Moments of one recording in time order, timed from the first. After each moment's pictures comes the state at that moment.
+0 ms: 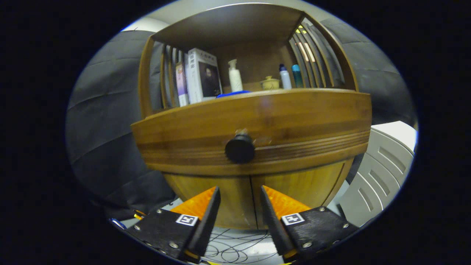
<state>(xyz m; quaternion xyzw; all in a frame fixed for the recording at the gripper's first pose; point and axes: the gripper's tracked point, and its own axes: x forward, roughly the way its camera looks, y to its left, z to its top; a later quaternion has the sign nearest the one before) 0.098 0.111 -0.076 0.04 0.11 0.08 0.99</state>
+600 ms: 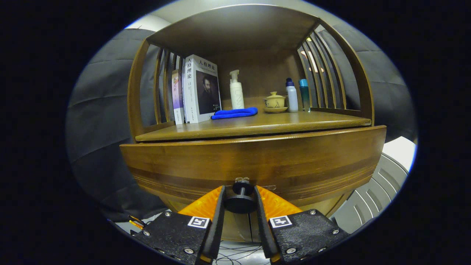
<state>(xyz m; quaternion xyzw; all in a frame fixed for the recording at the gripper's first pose) 0.138 0.129 -0.044 0.01 0.11 0.09 0.99</state>
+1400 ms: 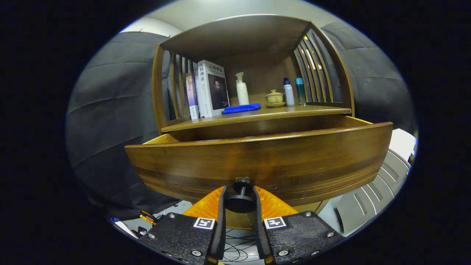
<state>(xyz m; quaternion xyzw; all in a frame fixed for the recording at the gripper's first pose) 0.033 0.128 -0.050 0.02 0.12 0.11 0.99</state>
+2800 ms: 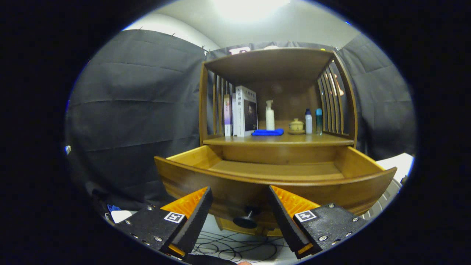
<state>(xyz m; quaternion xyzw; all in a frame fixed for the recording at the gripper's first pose) -0.050 0.150 0.023 -0.03 0.01 0.20 0.98</state>
